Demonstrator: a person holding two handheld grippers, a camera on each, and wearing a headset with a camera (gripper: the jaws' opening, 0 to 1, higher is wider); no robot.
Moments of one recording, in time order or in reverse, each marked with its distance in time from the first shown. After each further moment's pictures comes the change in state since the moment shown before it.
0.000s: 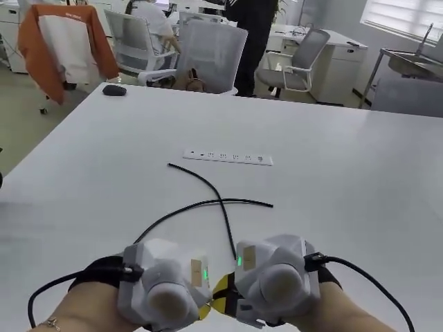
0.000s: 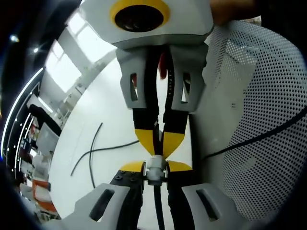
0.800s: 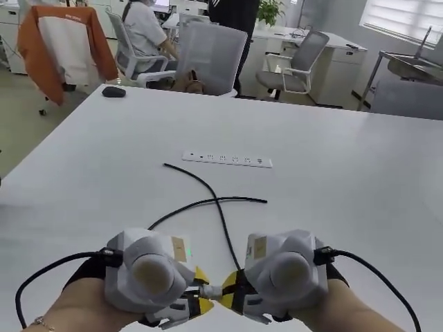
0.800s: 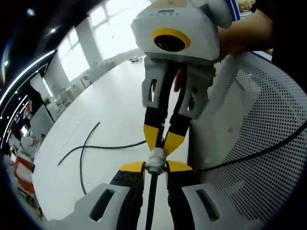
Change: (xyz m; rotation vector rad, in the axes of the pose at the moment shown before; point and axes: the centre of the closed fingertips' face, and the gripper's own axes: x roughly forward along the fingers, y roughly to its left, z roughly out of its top) left arm -0.012 0.002 0.013 -0.210 -0.104 -0.029; right arm -0.007 -0.007 0.001 0.078 -0.034 0.014
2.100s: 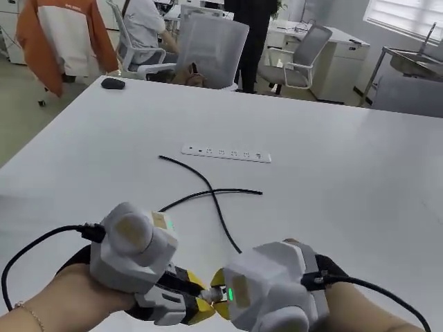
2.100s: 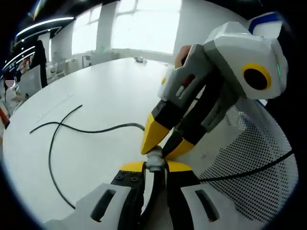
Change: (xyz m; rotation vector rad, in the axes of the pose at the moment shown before) left arm -0.003 -0.022 0.007 -0.329 -0.057 -0.171; right arm -0.018 0.018 0.012 -0.432 0.119 -0.026
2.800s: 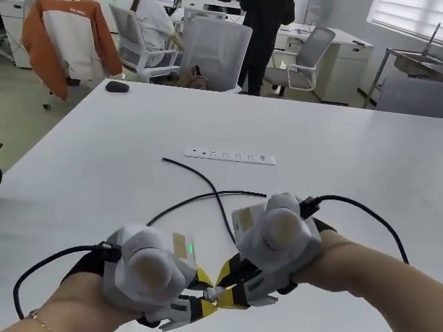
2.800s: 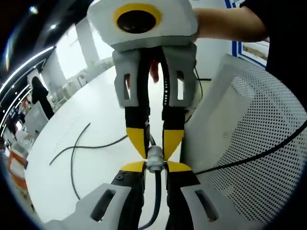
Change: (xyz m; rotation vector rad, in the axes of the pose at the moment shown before) left arm 0.000 0.009 0.003 0.260 0.041 0.103; right arm 0.004 -0.006 -0.003 0.243 -0.071 0.262
